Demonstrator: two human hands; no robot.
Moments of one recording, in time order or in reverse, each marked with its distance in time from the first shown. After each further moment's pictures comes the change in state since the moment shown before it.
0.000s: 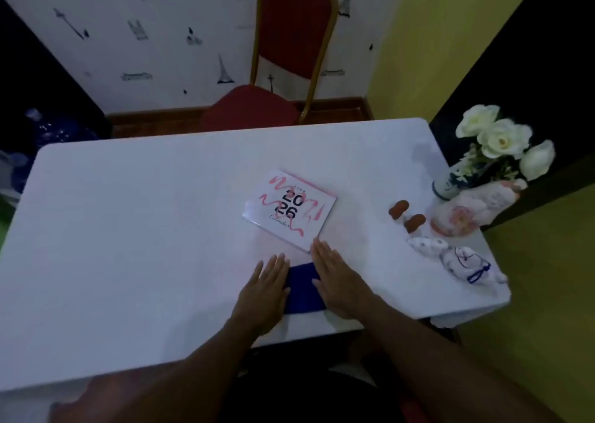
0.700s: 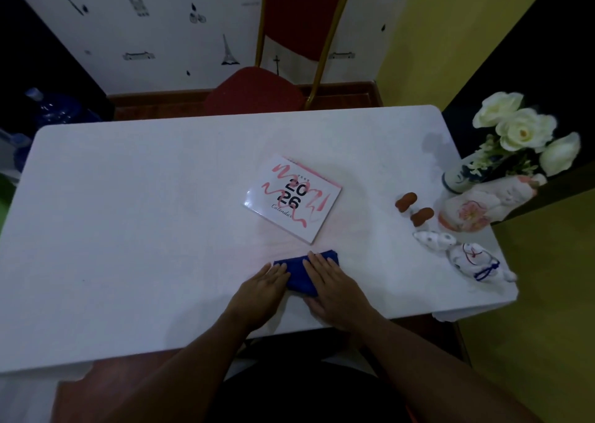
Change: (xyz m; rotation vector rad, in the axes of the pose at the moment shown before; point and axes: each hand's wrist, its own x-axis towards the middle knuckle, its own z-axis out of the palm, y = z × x) left_hand -0.006 -0.009 0.005 0.241 0.201 0.303; right_hand -0.012 -0.006 0.033 0.039 -0.051 -0.107
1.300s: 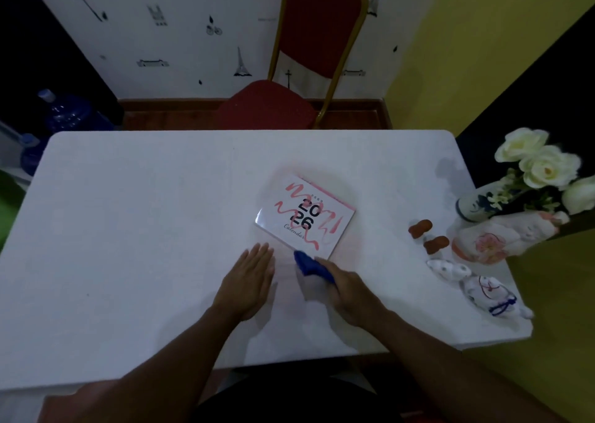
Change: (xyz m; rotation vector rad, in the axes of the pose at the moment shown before) left_hand 0.019 -0.069 -0.010 -0.331 -0.065 -0.384; right_hand 0.040 0.004 -0.056 0.583 0.113 0.168
